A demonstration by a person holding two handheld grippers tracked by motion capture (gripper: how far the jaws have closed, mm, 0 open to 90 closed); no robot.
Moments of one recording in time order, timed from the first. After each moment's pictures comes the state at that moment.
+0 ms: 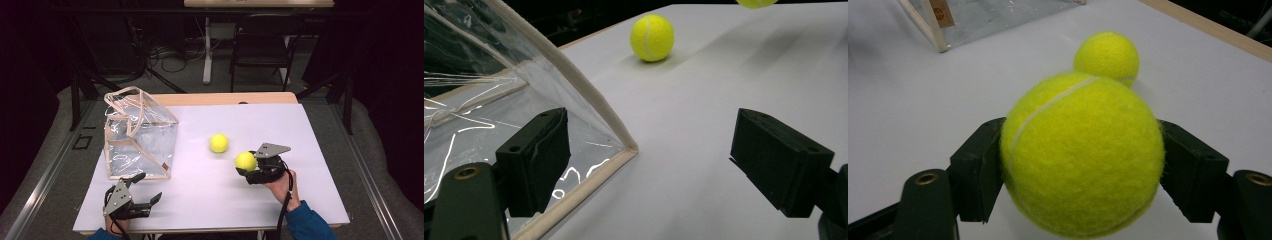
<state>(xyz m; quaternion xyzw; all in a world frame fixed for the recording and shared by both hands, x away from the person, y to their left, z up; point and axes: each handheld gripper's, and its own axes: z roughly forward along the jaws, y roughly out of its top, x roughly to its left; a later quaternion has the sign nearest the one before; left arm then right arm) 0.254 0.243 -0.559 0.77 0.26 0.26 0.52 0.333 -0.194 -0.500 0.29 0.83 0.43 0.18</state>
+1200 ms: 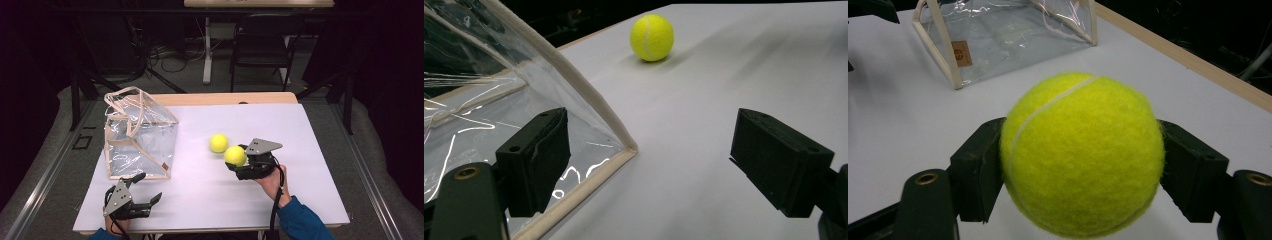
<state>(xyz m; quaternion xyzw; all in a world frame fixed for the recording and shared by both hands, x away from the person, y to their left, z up) 0.254 0.243 -0.559 0.77 0.26 0.26 0.52 0.337 -0.167 -0.484 0.26 0.82 0.46 0.20</state>
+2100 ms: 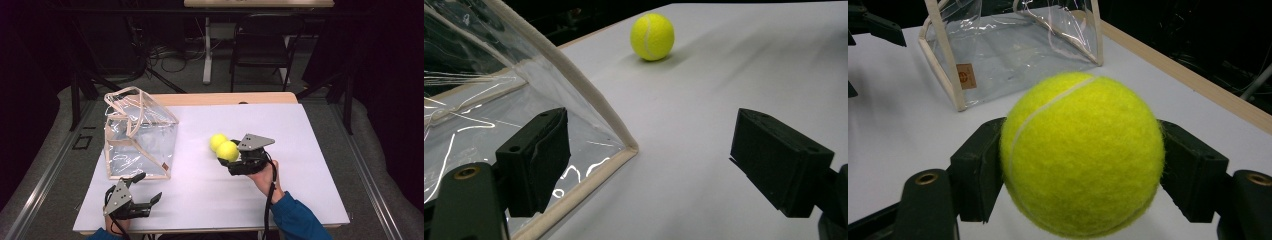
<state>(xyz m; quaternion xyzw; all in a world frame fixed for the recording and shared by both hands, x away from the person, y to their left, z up) 0.254 0.243 -0.560 0.77 0.26 0.26 0.52 0.347 -0.148 -0.477 0.24 0.82 0.48 0.20</state>
